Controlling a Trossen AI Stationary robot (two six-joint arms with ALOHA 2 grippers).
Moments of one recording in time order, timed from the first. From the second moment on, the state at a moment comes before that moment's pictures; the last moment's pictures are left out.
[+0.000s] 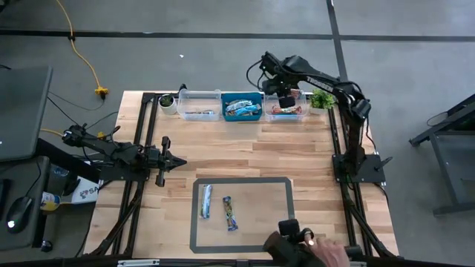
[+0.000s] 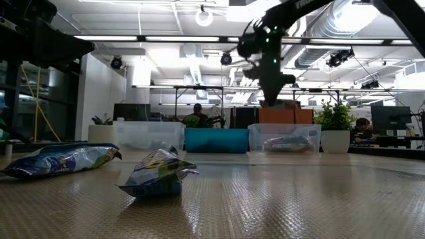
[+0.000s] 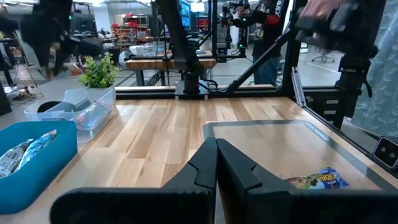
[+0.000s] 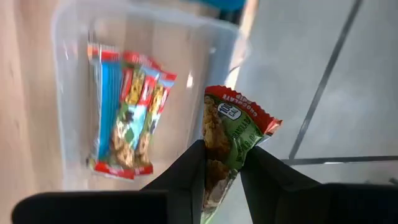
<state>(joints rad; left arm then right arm) -0.38 0.04 0.03 0.03 -0.37 0.02 -0.70 1.95 1.82 -1.17 0.27 -0.89</state>
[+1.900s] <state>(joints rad) -0.38 0.04 0.03 0.03 -0.37 0.02 -0.61 2.07 1.82 -1.39 0.29 -0.81</state>
